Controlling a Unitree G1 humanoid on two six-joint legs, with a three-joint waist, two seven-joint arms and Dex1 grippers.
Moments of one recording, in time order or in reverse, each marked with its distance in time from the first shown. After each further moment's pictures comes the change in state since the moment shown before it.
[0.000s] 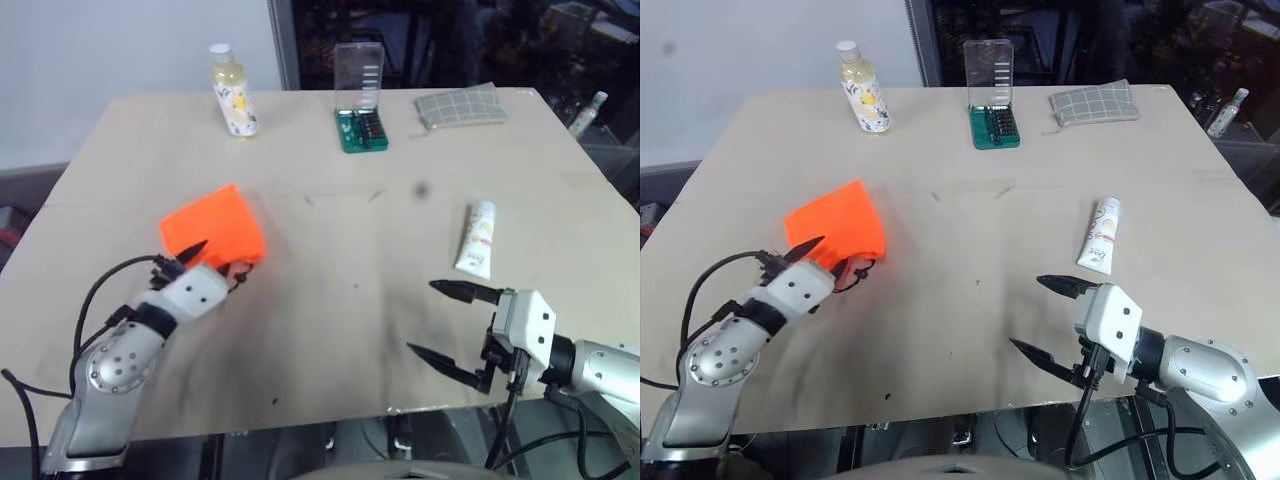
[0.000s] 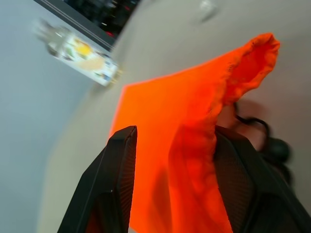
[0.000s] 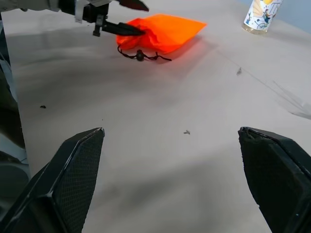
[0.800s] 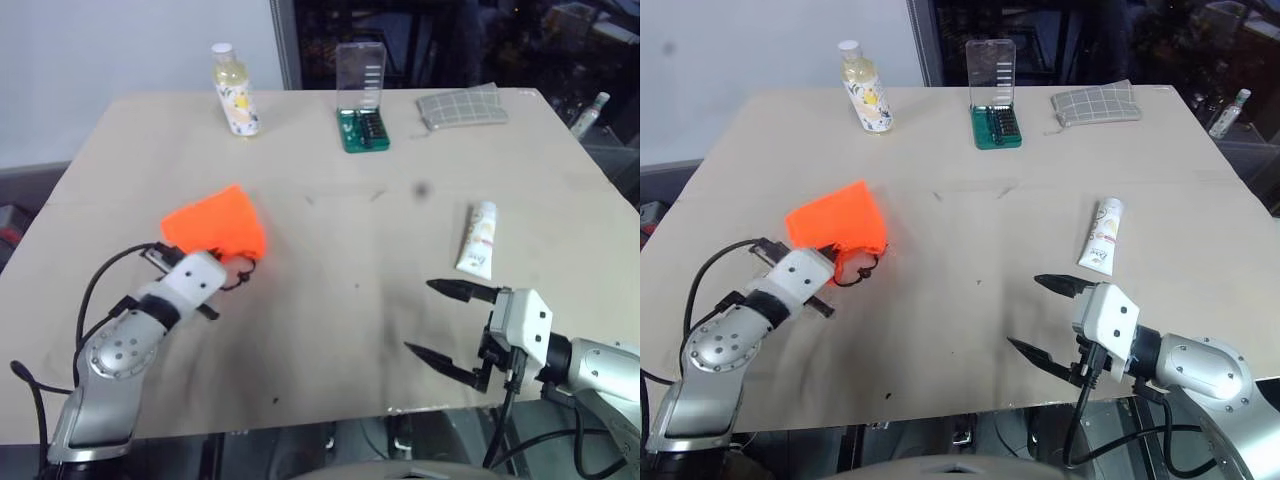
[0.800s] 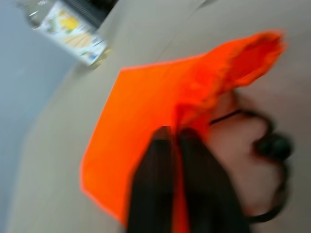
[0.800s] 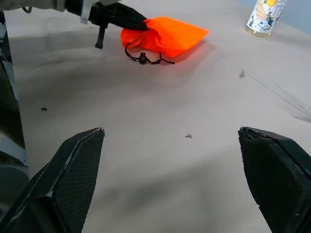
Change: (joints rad) left arm -0.090 0.001 -0.010 -0.053 -0.097 0.199 -0.112; right arm -0.020 0.004 0.018 0.015 -0.005 -0.004 -0.001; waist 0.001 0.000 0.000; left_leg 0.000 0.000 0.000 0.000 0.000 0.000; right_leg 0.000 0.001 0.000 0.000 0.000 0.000
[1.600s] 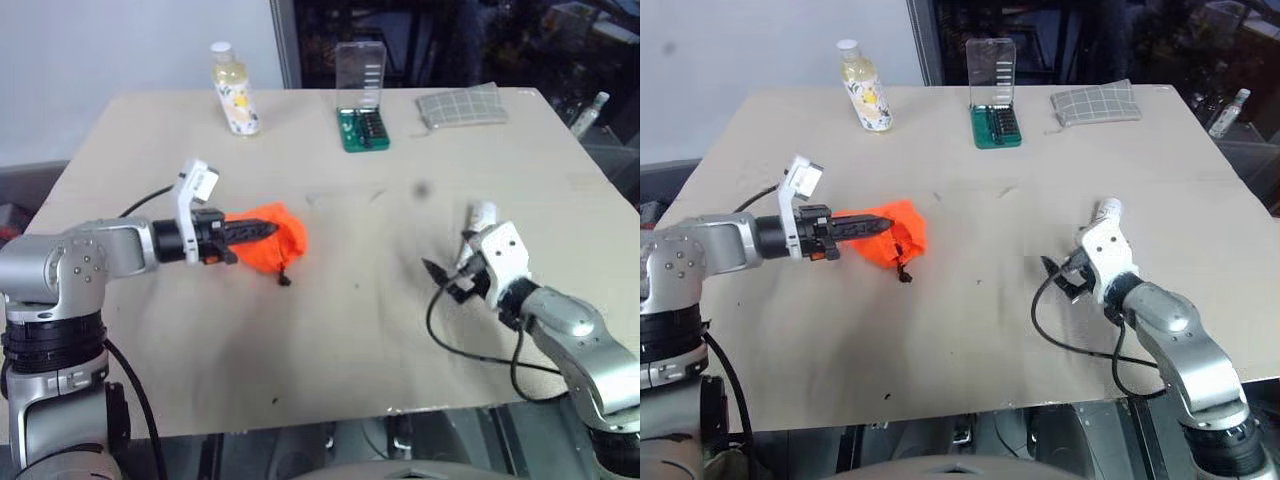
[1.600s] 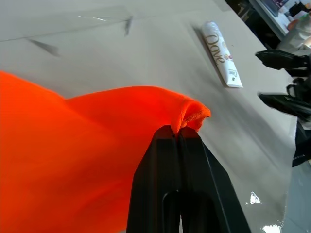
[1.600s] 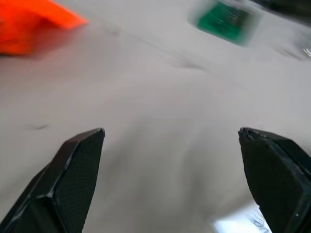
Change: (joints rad) left arm -0.679 0.161 0.031 0.234 -0.906 1.171 -0.277; right arm -0.333 0.195 0.096 0.257 -0.252 0.399 -0.472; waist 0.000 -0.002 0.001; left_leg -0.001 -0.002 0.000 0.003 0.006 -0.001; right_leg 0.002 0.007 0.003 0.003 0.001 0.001
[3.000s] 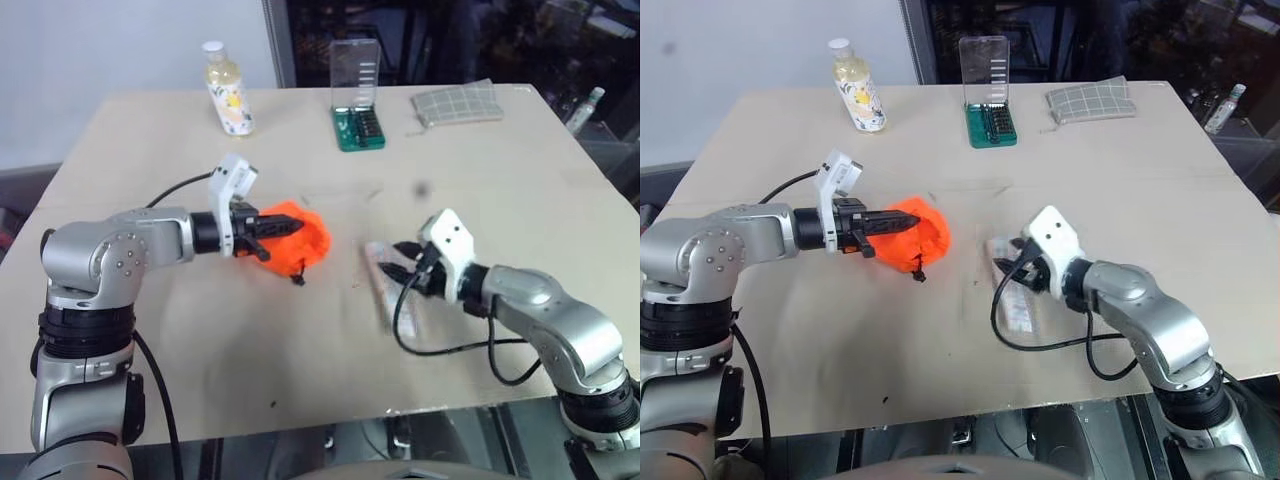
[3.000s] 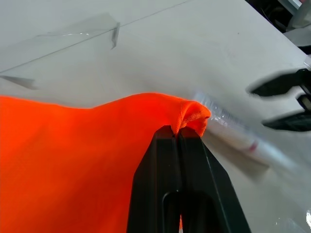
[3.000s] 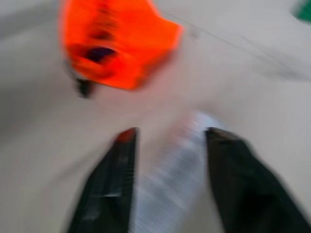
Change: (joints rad) left arm -0.038 -0.036 -0.151 -0.039 0.019 -0.093 0.079; right arm -0.192 0.042 0.086 0.000 0.205 0.180 0.186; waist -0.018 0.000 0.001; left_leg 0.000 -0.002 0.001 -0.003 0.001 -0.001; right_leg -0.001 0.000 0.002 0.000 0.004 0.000
